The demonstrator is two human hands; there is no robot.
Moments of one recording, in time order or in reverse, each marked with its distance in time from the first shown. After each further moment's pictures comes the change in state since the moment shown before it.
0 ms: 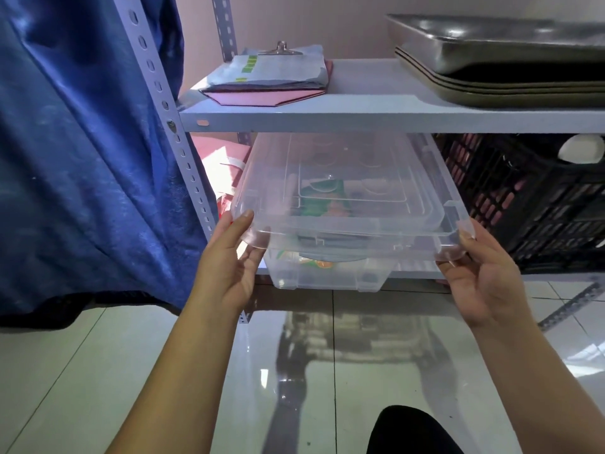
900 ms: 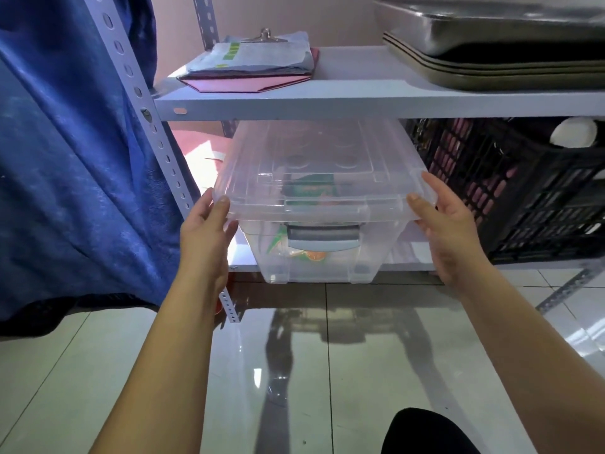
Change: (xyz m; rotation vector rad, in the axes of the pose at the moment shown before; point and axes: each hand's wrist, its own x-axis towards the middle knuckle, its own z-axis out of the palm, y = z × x) left_hand 0.040 -0.003 -0.004 0.450 -0.033 0.319; right_hand 0.043 0.012 0.019 -0.615 -0.102 -0.145
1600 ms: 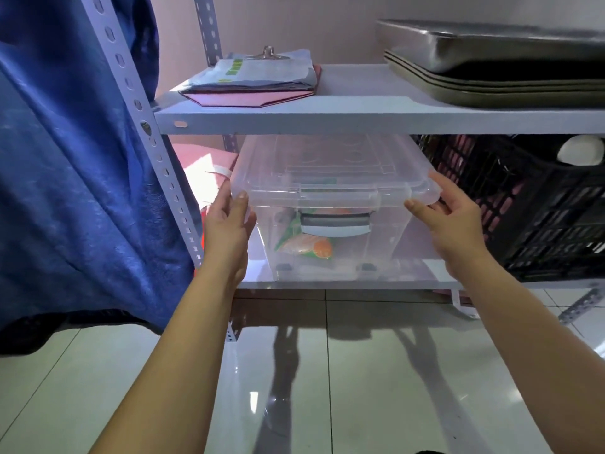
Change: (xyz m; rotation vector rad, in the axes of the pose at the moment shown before) left_hand 0.039 -0.015 0.028 -0.044 -0.097 0.062; right_hand 0.042 0.003 -0.002 -0.061 0.018 -0.131
